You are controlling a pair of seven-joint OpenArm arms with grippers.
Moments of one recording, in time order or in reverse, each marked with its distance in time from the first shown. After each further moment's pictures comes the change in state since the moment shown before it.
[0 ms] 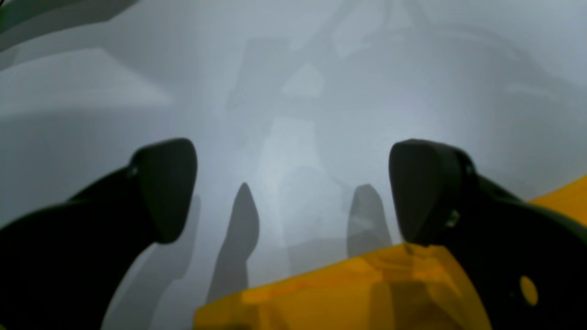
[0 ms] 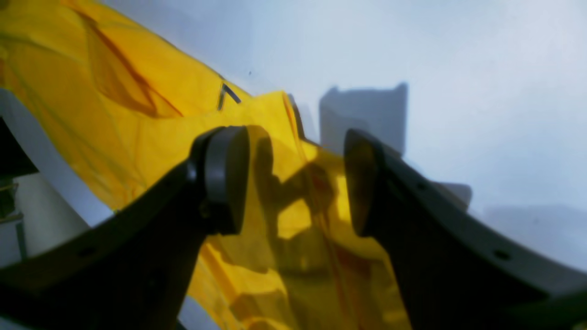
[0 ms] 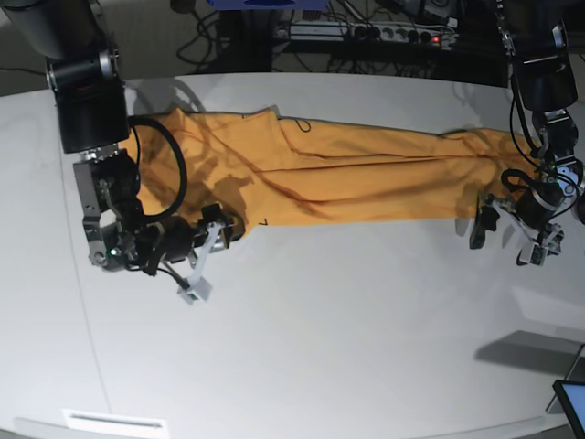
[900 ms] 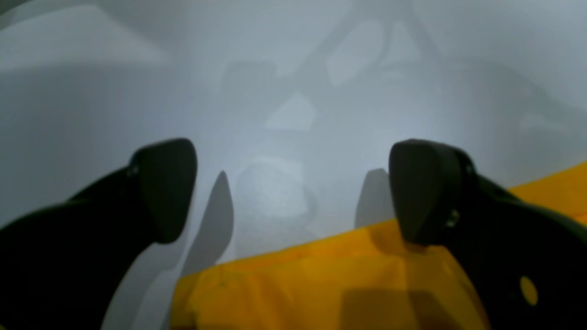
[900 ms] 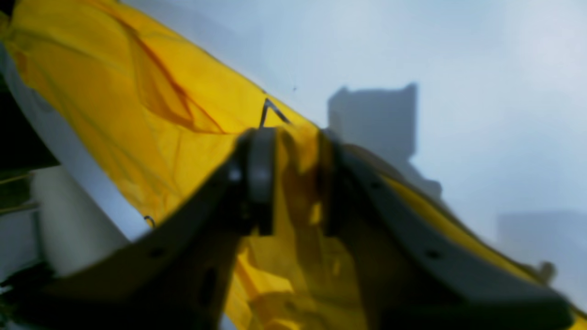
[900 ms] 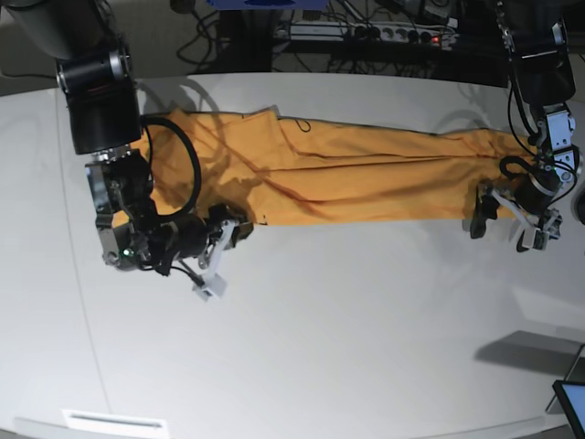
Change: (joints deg) left arm 1.0 0.0 0.0 -5.8 0.2 0.0 -6.9; right arm 0.2 -2.7 -0.1 -2.1 0.7 0.0 -1.4
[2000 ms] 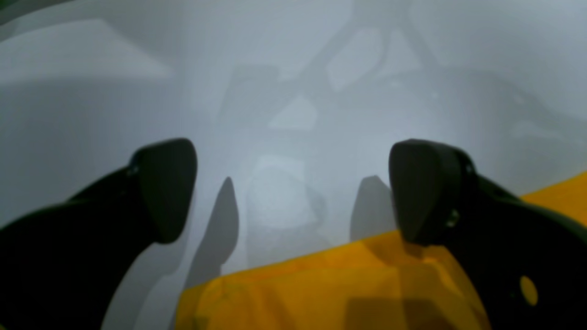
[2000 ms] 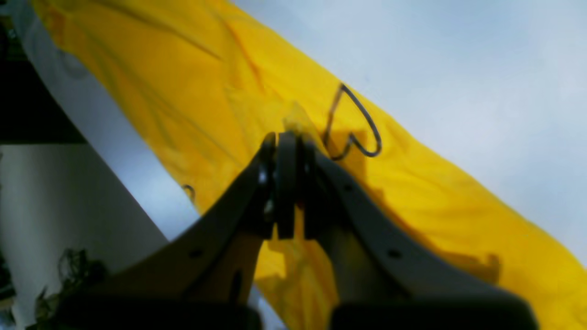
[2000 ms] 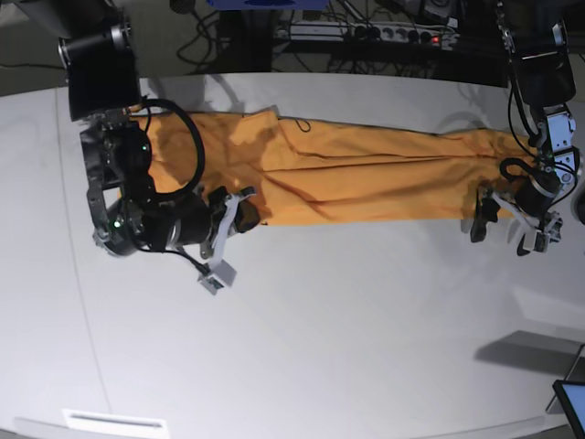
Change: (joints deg) left arm -0.2 0.0 0.0 0.2 0.0 0.0 -0.8; right arm -7.8 0.2 0.6 22.1 0.2 0.0 -6.1
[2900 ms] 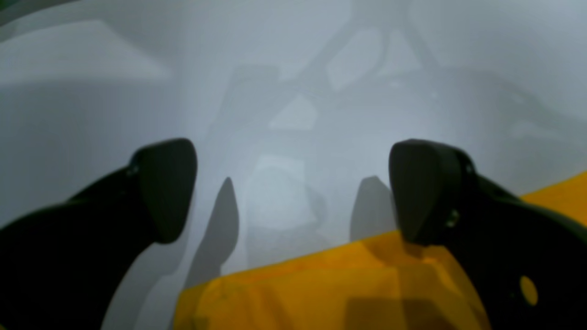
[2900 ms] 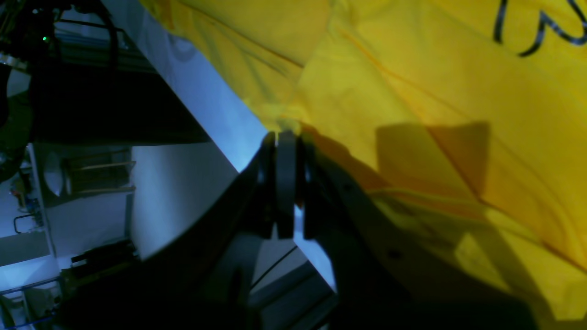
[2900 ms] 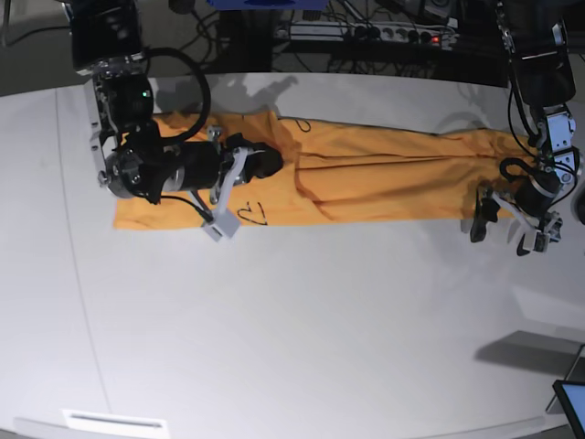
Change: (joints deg) left arm 0.0 0.0 0.0 0.0 0.0 0.0 0.0; right arm -12.2 0.1 0.0 6.9 12.5 -9.0 0.4
